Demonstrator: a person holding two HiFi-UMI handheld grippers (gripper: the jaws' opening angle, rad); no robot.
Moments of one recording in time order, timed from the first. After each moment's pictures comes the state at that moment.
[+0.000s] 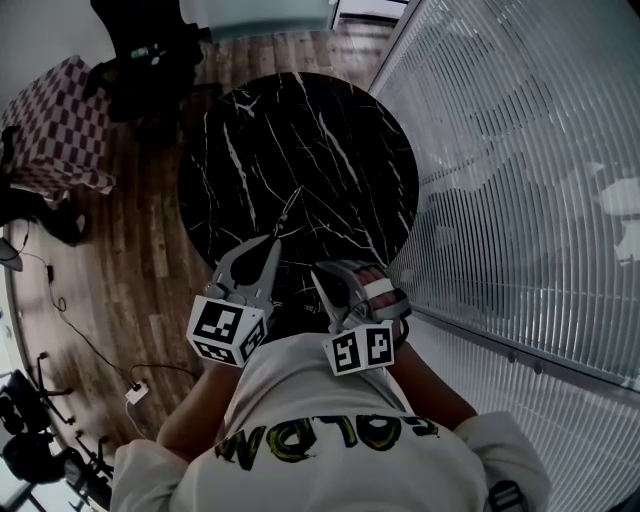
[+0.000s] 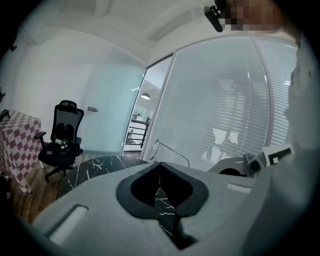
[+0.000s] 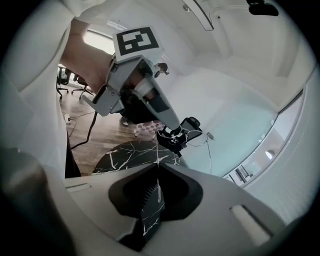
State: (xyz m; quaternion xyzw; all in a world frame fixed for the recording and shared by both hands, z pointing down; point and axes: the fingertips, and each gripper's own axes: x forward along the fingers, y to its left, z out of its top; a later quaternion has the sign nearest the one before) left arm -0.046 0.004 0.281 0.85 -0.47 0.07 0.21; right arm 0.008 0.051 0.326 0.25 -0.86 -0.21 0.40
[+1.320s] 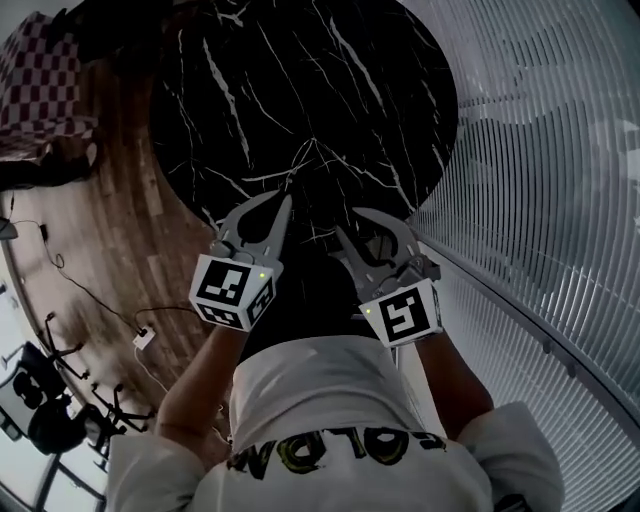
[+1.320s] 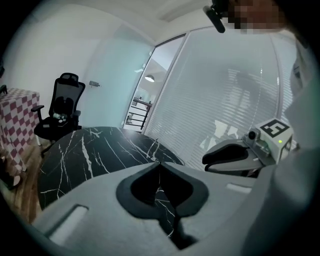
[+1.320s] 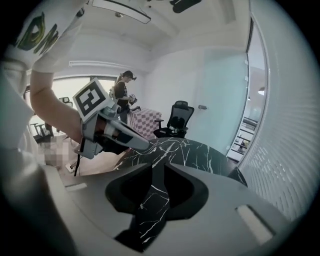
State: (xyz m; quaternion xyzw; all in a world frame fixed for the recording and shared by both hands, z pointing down) left arm -0.040 -0.011 0.420 0.84 -0.44 0.12 0.30; right arm 0.029 0.019 0.395 0.29 -0.90 0.04 0.32
